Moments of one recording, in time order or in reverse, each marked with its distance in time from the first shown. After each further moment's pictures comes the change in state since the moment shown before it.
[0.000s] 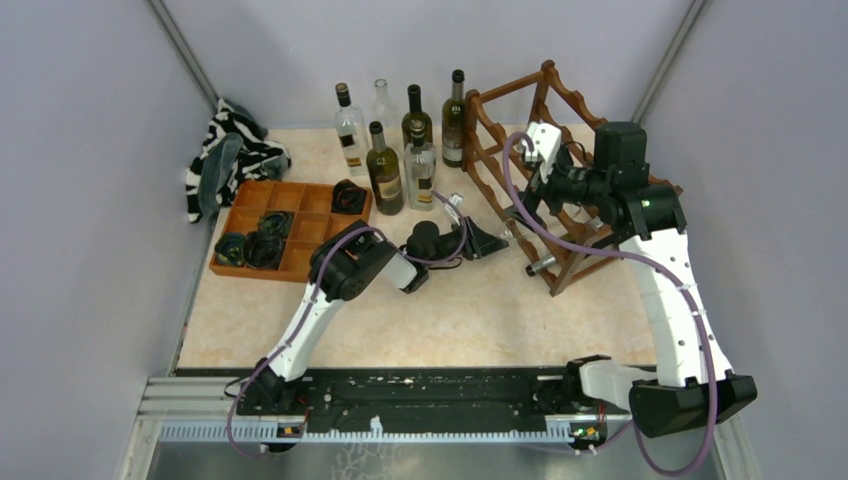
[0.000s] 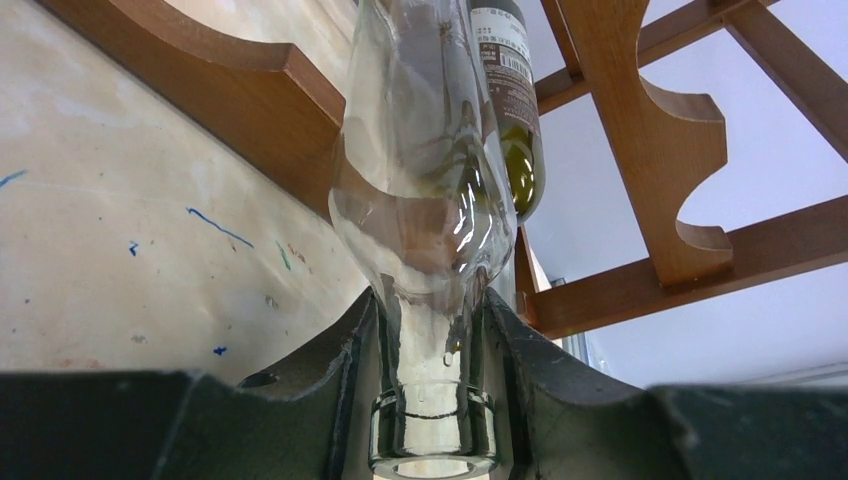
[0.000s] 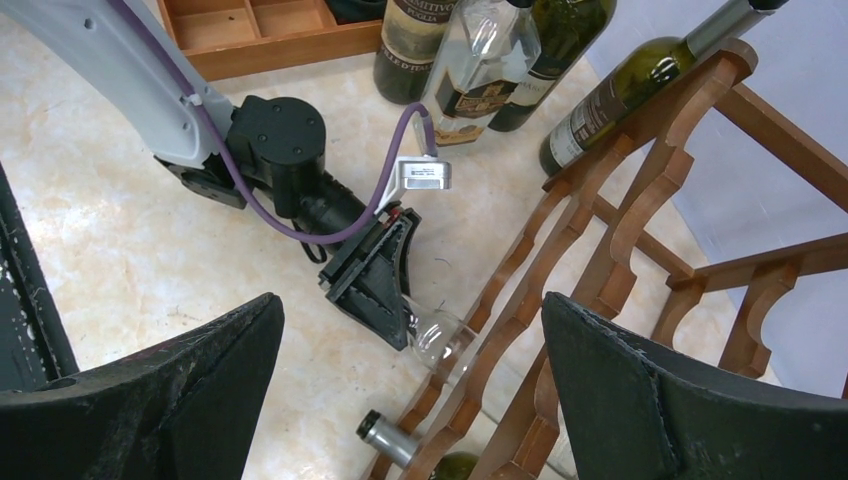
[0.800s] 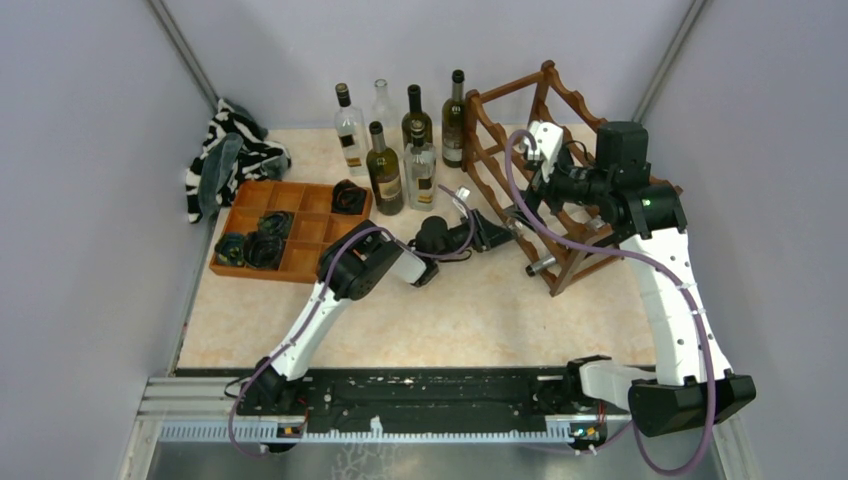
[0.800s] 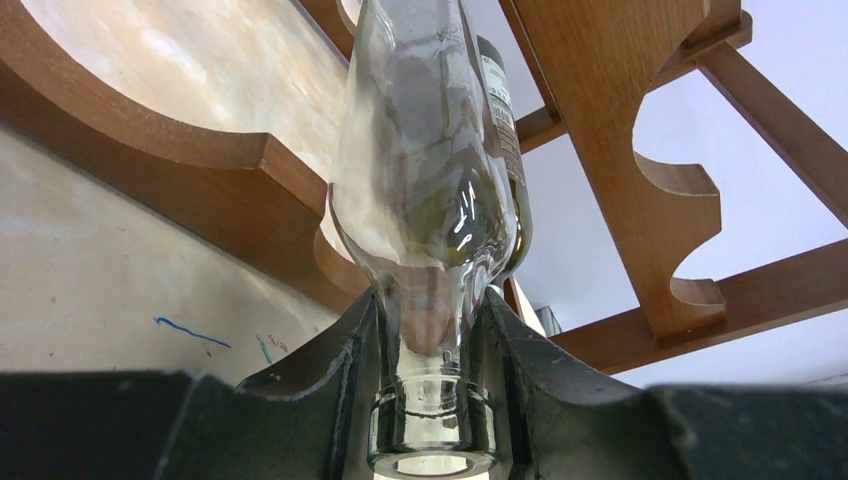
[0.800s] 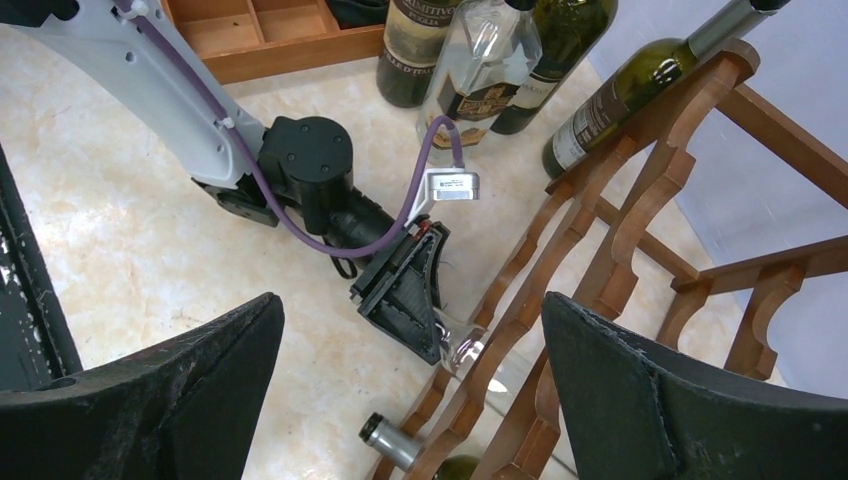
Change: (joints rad) left arm -0.006 0.093 0.163 0.009 -0.012 -0.045; right arm -0.013 0.005 0.000 0.002 -0.023 0.006
